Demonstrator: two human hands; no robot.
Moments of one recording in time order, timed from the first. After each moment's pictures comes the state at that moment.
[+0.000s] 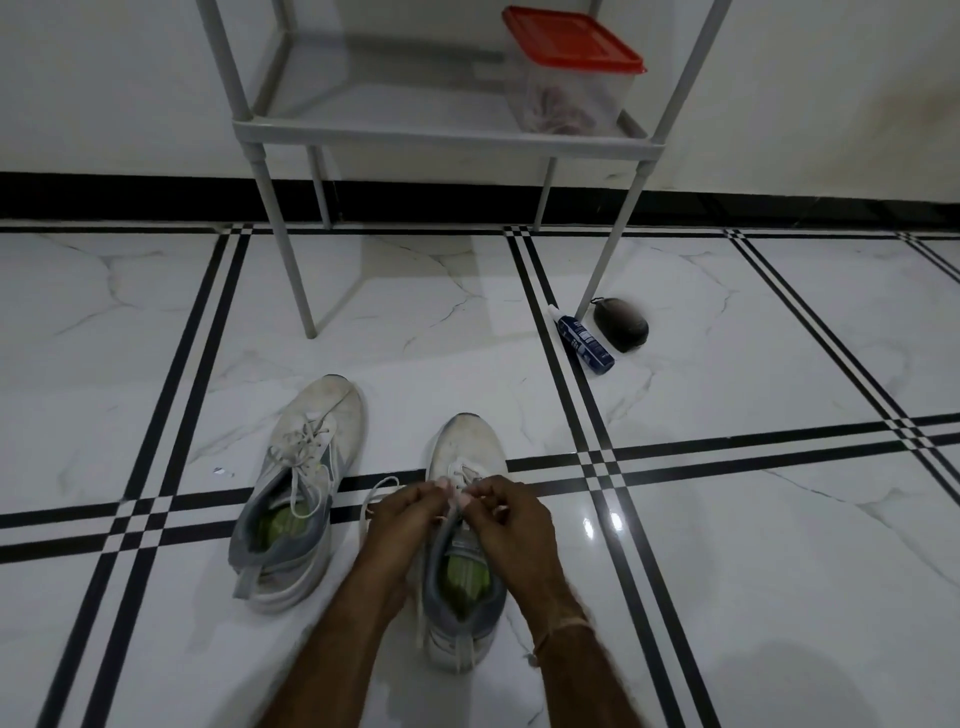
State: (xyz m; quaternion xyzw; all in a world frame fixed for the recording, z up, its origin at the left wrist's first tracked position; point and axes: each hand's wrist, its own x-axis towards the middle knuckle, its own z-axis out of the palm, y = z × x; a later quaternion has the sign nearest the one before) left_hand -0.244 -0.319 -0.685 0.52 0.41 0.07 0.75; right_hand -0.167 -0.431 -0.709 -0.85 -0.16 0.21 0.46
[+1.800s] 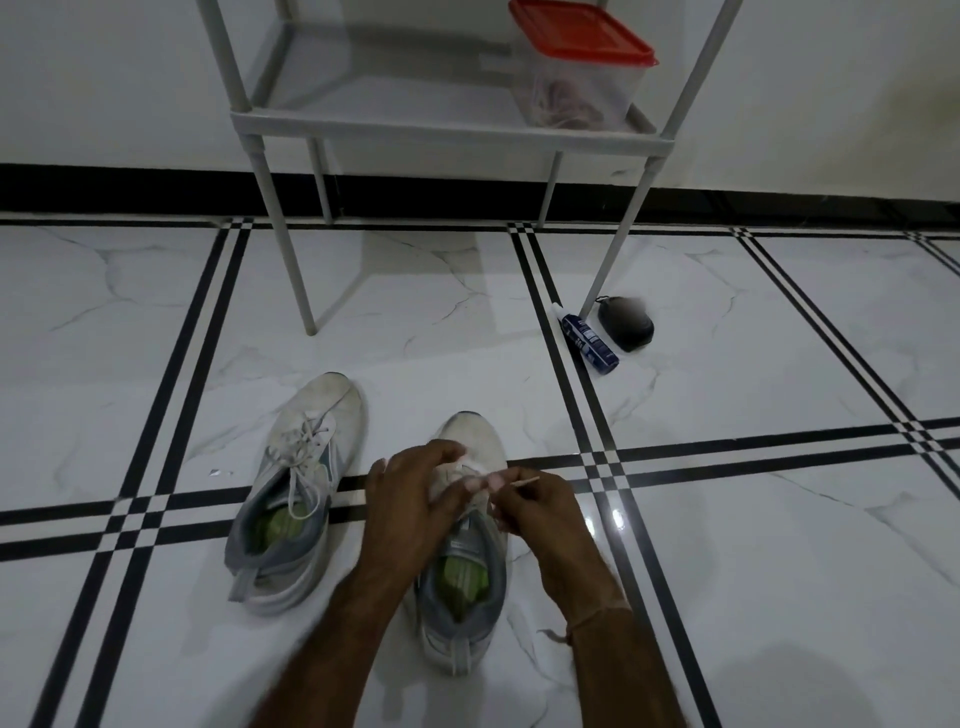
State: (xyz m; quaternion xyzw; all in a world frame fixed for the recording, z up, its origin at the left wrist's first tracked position) left_hand -0.233 -0.299 -0.699 0.86 0.27 0.16 0.41; right_hand -0.142 -0.440 -0.681 -0.72 -0.06 0.33 0.61
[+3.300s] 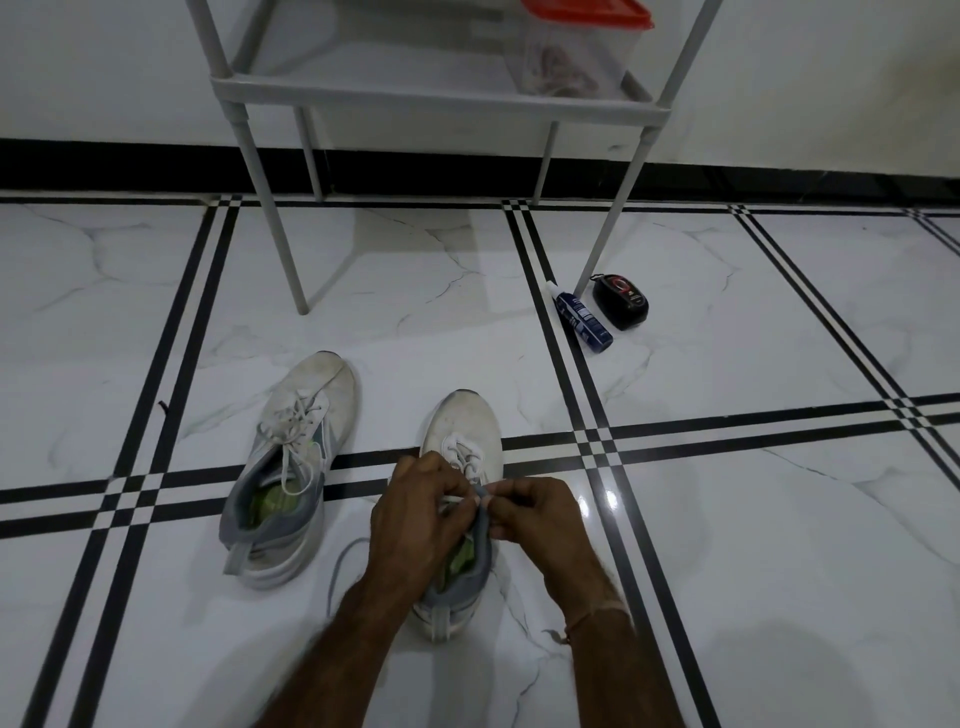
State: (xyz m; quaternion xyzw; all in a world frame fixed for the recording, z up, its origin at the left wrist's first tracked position) left_hand -0.245 -0.328 -0.721 0.87 0.26 0.13 0.40; right_hand -0.152 -0.463 -0.710 -0.74 -0.08 0.35 0.57
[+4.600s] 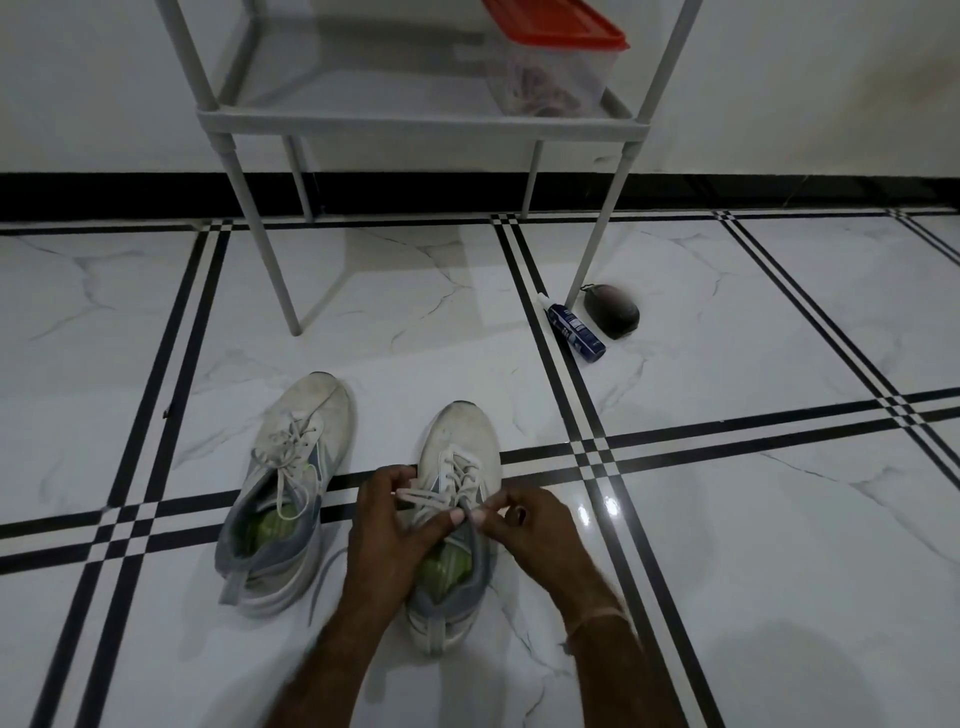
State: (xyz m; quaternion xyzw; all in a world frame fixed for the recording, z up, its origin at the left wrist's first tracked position) left_hand -0.259 -0.314 -0.728 0.74 0.36 0.15 0.55; right_hand -0.144 -0.464 -0.712 -0.83 -0.17 0.29 0.44
